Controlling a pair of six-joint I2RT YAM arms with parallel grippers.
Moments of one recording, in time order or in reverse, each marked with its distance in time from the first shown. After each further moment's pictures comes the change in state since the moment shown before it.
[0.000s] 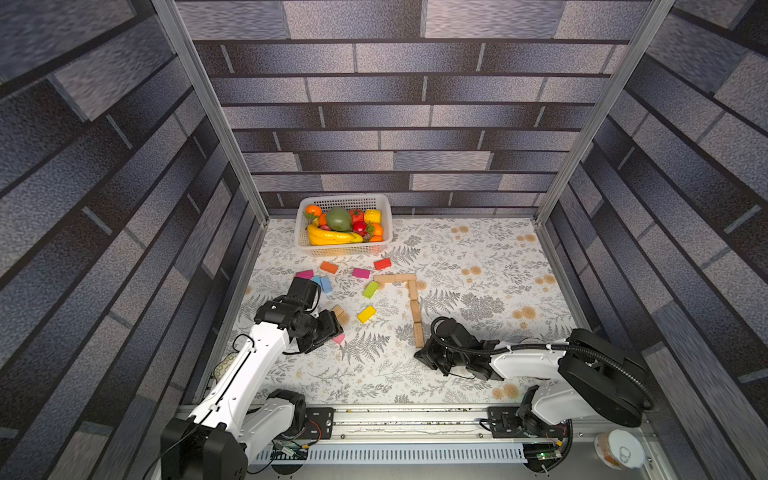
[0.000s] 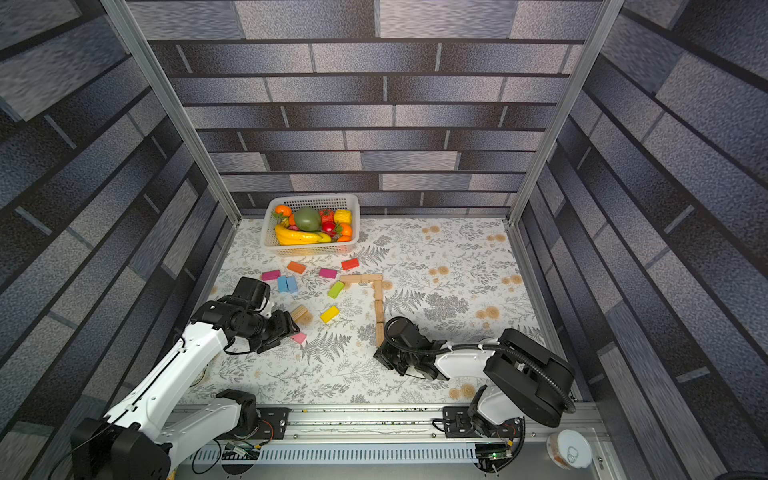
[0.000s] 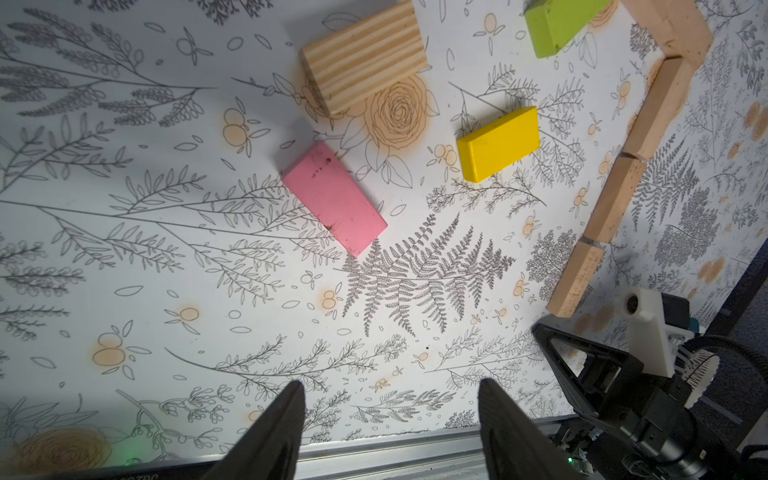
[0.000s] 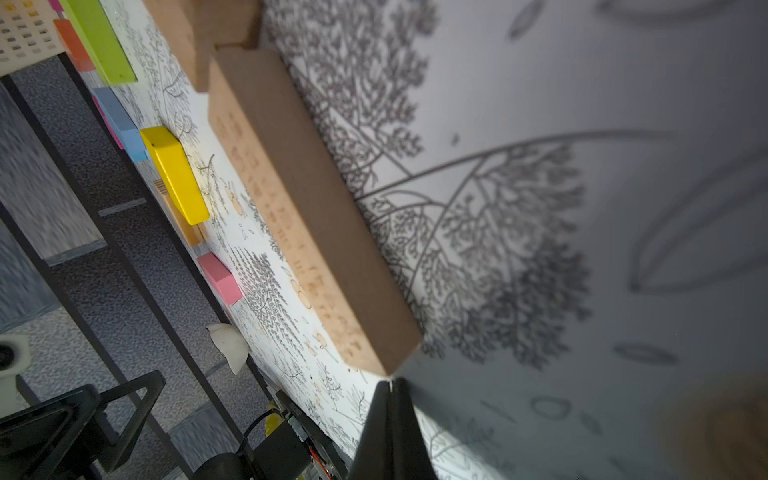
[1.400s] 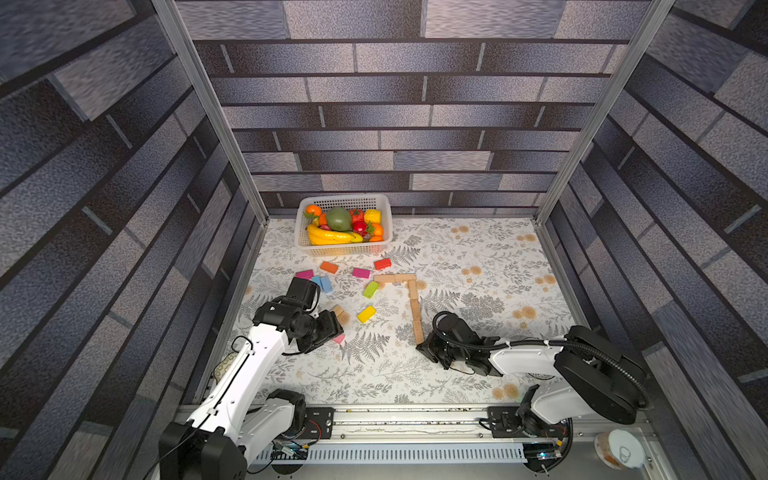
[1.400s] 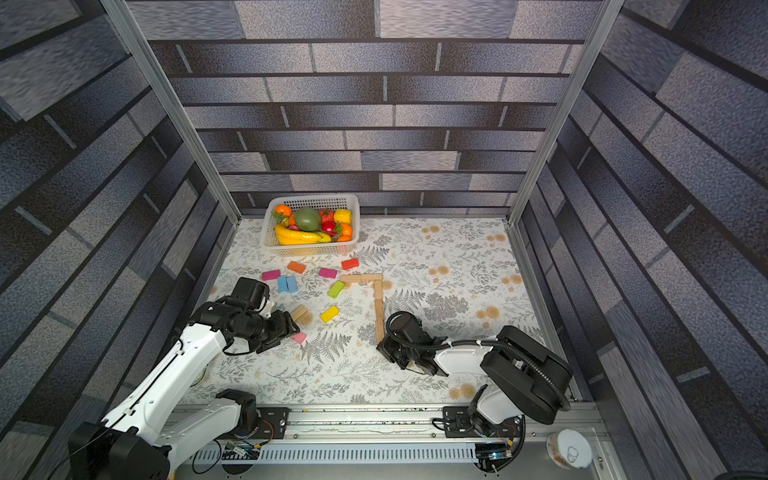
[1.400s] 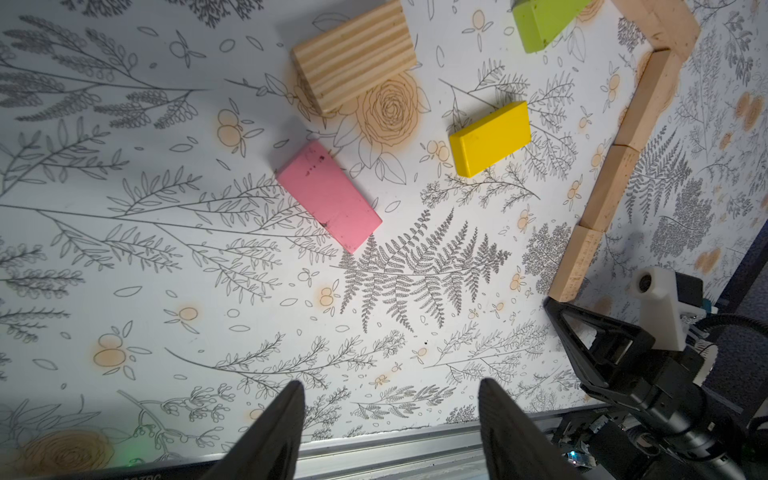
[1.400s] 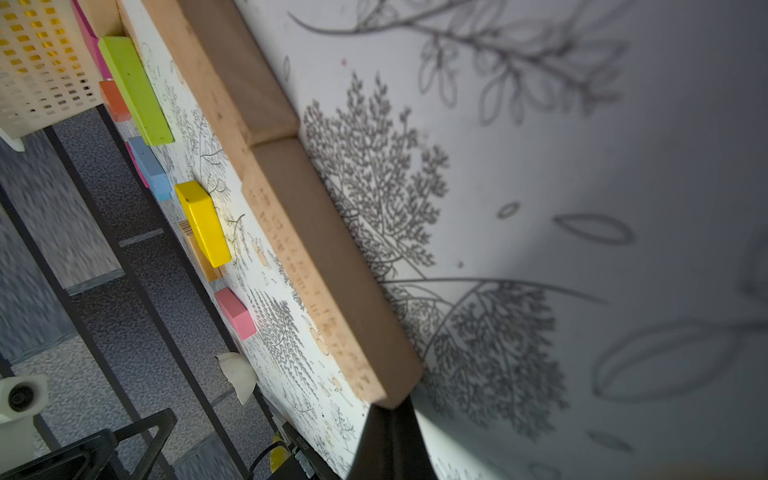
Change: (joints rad) left arm 0.000 -0.014 0.002 -0.006 0.007 0.018; right arm -0.064 0.037 0.018 0.028 0.027 -0.035
